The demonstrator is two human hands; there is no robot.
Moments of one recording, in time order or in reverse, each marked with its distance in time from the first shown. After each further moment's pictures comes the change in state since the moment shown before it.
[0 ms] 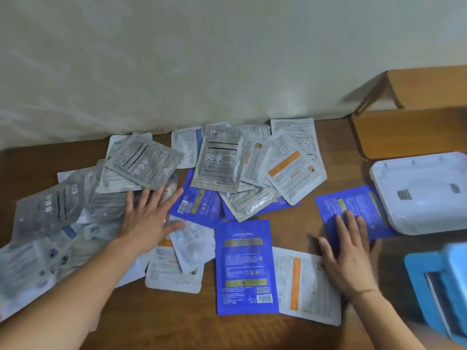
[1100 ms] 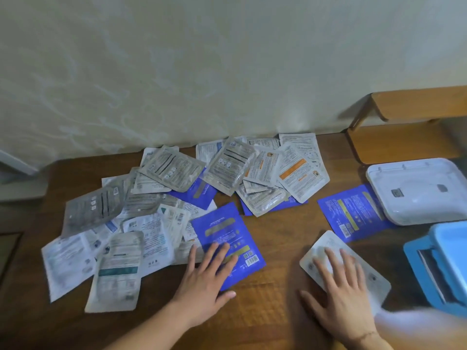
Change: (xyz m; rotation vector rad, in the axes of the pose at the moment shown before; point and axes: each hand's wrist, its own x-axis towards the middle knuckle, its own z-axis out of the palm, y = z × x) left_hand -0.131 0.083 0.044 0.026 0.164 0.368; right_hand -0.106 -0.019 0.029 -0.057 0.112 -0.376
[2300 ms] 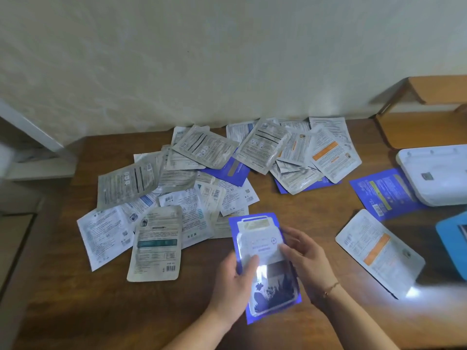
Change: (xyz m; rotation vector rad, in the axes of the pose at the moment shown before) left_hand -0.061 0.024 -0.056 -1.575 0.342 -0.573; right_hand 0.027 -0.192 -0.042 1.436 -0.232 0.487
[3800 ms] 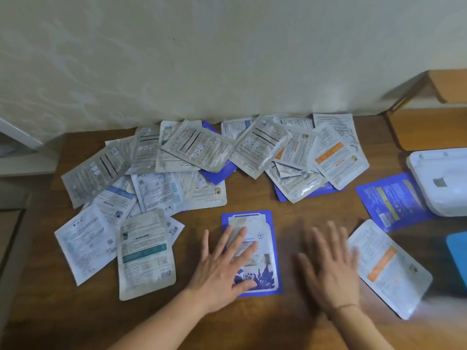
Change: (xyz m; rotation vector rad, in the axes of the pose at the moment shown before) left_hand 0.081 -0.058 -0.033 1.489 -0.392 0.524; right_hand 0.054 0.068 -0.080 -1.292 0.431 -0.399
